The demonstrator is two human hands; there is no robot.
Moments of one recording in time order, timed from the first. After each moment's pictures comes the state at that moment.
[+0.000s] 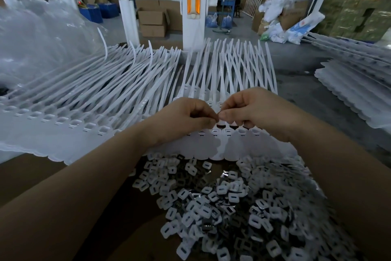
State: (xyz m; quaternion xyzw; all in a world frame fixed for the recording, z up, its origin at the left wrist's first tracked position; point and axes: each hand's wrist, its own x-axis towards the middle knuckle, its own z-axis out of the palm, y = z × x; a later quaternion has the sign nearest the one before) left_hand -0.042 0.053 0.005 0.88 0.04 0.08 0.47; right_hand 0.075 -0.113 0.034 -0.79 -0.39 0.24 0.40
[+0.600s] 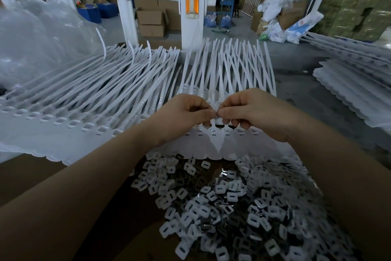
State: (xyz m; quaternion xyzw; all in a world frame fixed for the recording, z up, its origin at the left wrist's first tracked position) left_hand -0.042 0.047 0.008 0.86 0.08 0.10 0.49; right_hand 0.074 -0.111 0.031 -0.78 -0.38 0.26 0.42
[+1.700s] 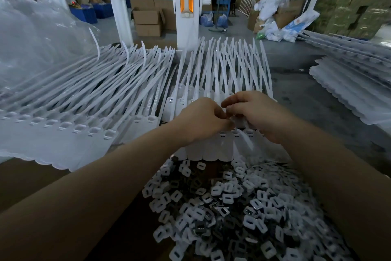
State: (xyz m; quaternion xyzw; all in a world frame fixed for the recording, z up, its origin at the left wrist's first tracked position) left_hand -0.005 0.014 0.007 0.90 0.14 0.06 0.40; right_hand 0.088 -0.106 0.016 -0.80 -0.26 0.23 0.49
